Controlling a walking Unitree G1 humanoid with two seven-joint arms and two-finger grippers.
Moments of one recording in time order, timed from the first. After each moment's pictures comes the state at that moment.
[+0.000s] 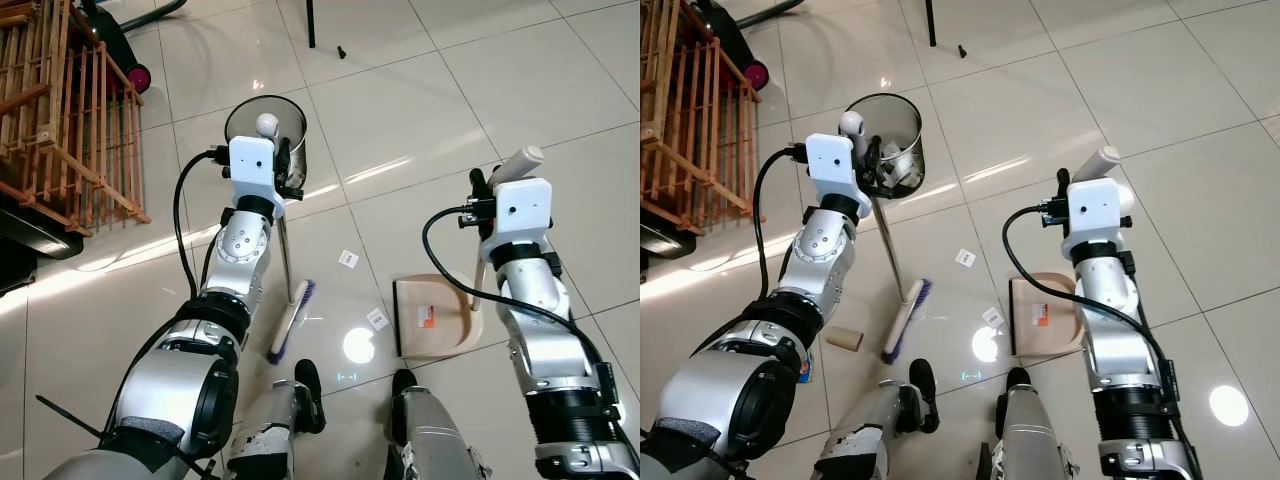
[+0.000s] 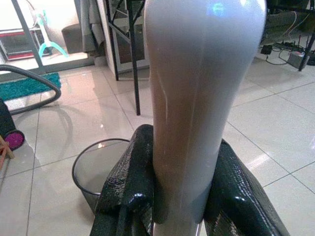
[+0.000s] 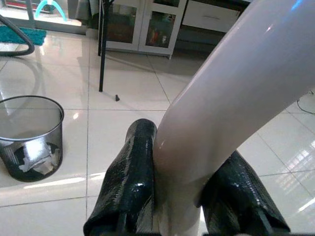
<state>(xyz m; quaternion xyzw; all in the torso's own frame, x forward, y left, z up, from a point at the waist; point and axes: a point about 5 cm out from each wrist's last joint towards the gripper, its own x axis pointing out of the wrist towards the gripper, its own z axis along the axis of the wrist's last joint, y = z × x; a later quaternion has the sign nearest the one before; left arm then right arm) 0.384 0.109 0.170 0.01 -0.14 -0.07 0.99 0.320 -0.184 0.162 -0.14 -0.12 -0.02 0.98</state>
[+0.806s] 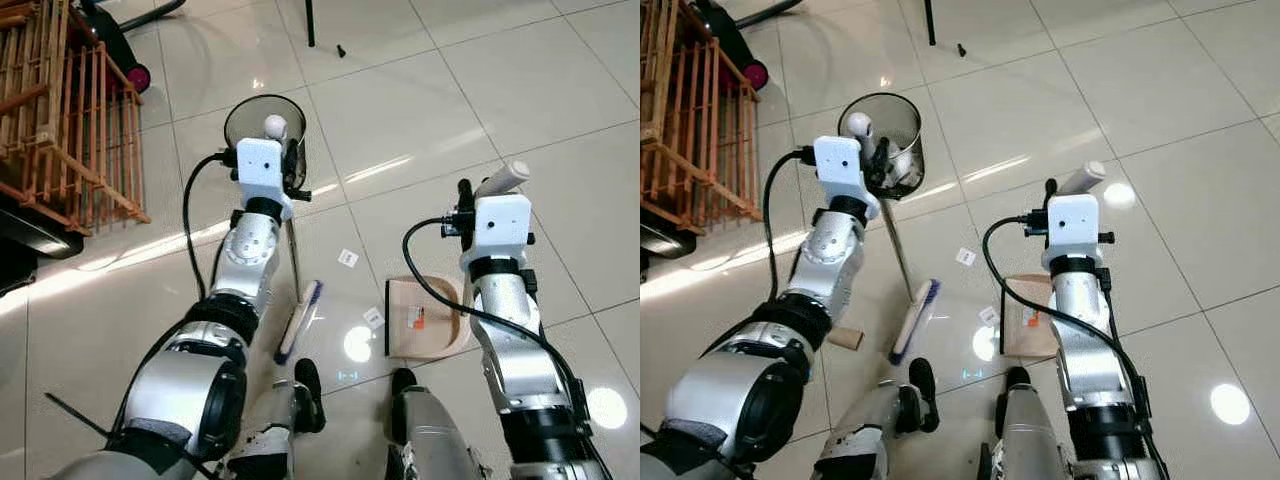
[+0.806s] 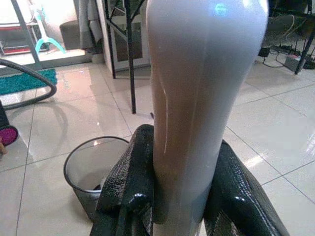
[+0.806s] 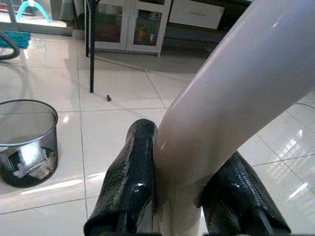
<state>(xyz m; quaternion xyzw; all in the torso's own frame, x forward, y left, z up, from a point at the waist) 0.382 0.092 0.169 -0.01 -0.14 -0.07 0.99 0.311 -0.159 0.153 -0.12 -0.12 -0.06 0.98</state>
